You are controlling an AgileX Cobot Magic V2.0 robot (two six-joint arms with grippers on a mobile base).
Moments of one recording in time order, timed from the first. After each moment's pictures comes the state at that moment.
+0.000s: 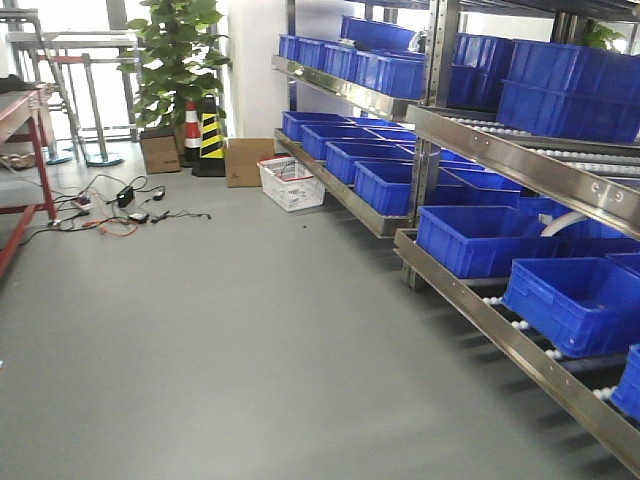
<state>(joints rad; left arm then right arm) -0.03 0.45 -0.70 -0.18 0.44 0.10 0.00 0.58 -0.79 0.19 0.56 -0.13</state>
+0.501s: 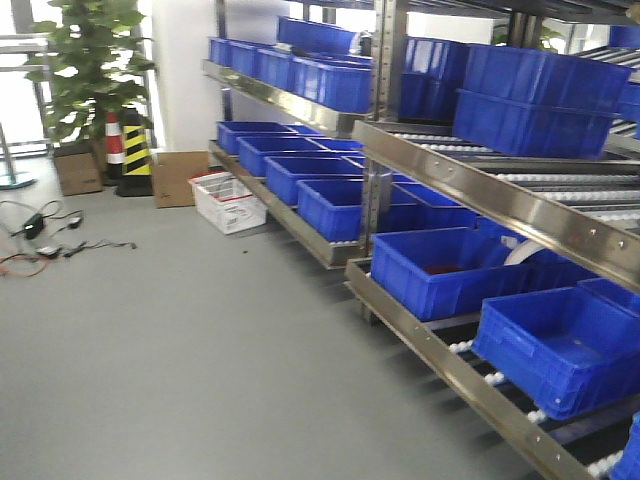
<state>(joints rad) -0.03 0.45 -0.70 -0.18 0.44 0.10 0.00 0.58 -0.79 0.19 0.56 -0.13</state>
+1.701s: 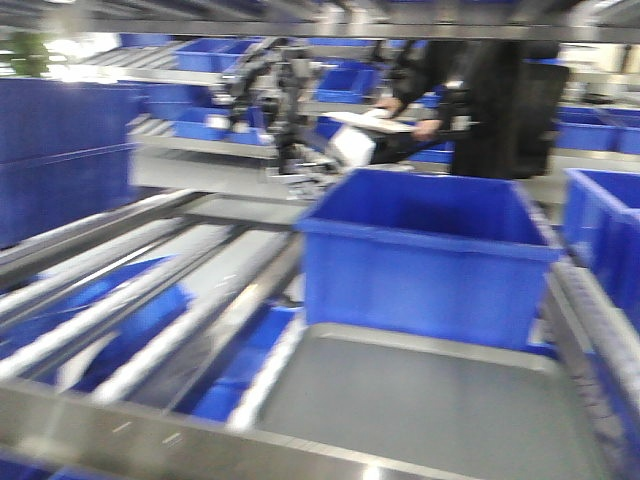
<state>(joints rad) -0.03 0.45 -0.70 -0.18 0.44 0.10 0.00 0.58 -0.79 0.19 0.56 -0.13</state>
